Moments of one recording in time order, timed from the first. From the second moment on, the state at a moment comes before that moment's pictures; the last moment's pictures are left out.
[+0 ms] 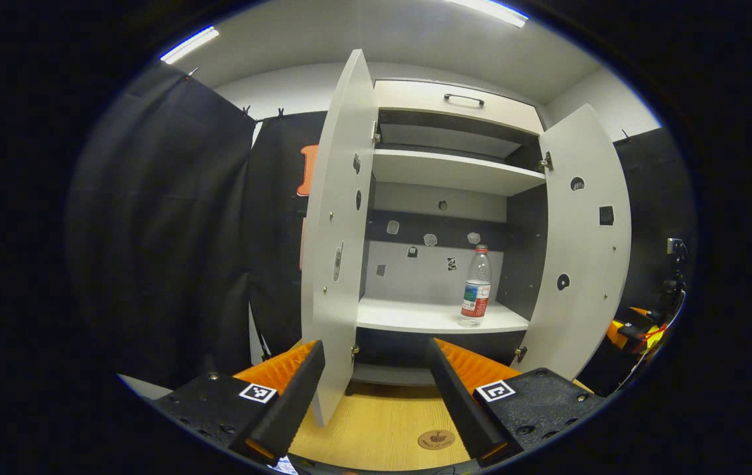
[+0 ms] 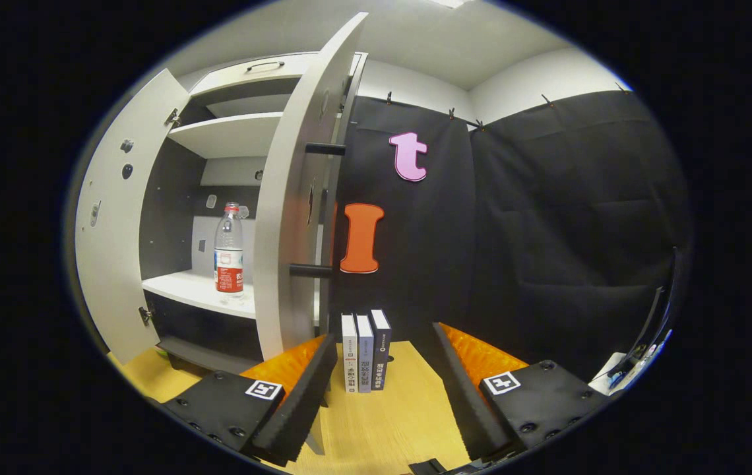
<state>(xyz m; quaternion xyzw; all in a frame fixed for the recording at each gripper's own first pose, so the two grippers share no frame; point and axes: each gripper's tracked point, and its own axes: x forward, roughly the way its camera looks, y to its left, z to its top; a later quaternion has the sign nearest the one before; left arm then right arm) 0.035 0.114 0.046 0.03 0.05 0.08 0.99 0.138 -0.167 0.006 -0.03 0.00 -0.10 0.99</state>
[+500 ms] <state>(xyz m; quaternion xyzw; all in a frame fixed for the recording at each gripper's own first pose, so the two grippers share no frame) 0.029 0.139 0.035 0.00 0.07 0.09 0.99 0.146 -0.097 0.005 -0.02 0.00 -0.03 1.00</state>
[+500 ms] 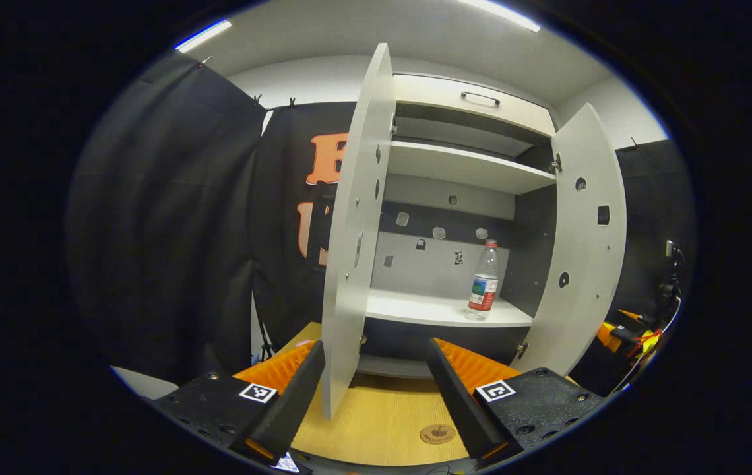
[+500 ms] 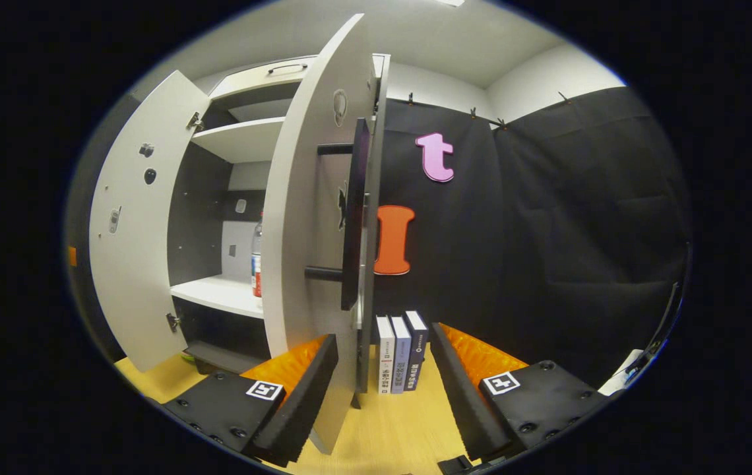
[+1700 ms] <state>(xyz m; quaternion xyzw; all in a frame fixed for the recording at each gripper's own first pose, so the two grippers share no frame) 0.042 0.211 0.031 0.00 0.07 0.14 0.99 0.293 -0.005 -0.003 -0.02 0.01 0.04 1.00</state>
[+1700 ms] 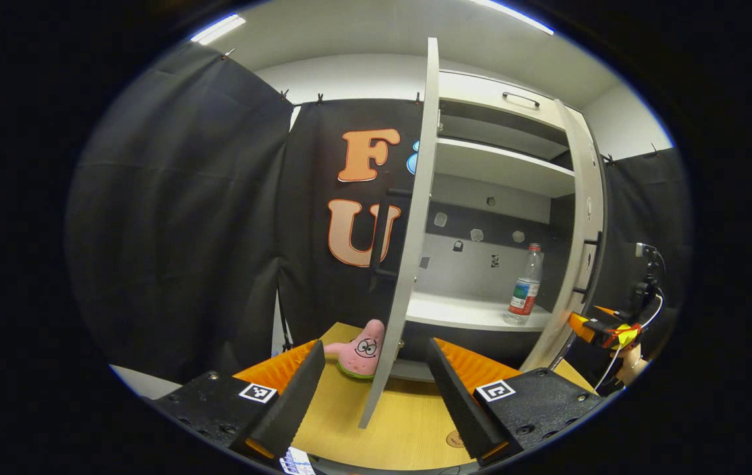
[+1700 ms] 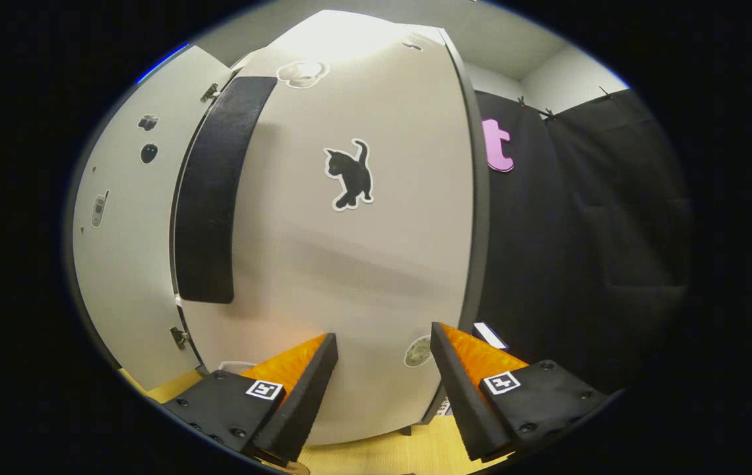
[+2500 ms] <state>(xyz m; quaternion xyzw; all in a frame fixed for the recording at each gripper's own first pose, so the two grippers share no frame) 0.090 0.273 0.006 0.00 0.08 0.17 0.98 0.290 -0.001 -0.002 -0.03 0.01 0.00 1.00</state>
